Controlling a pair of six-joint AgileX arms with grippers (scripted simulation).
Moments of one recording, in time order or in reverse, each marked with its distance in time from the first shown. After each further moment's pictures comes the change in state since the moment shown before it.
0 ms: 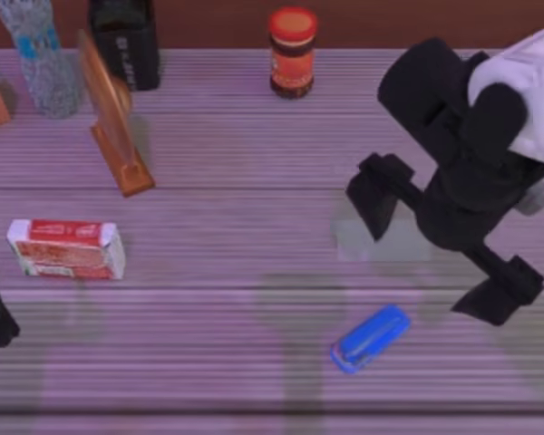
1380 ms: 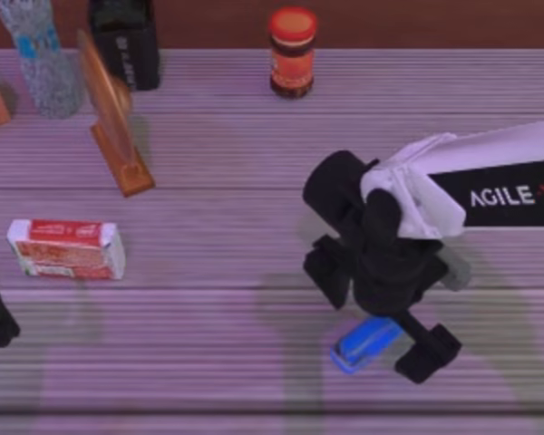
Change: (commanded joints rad) left arm 0.000 0.000 0.000 0.000 0.000 0.000; right arm 0.073 0.350 -0.044 0.251 0.003 0.172
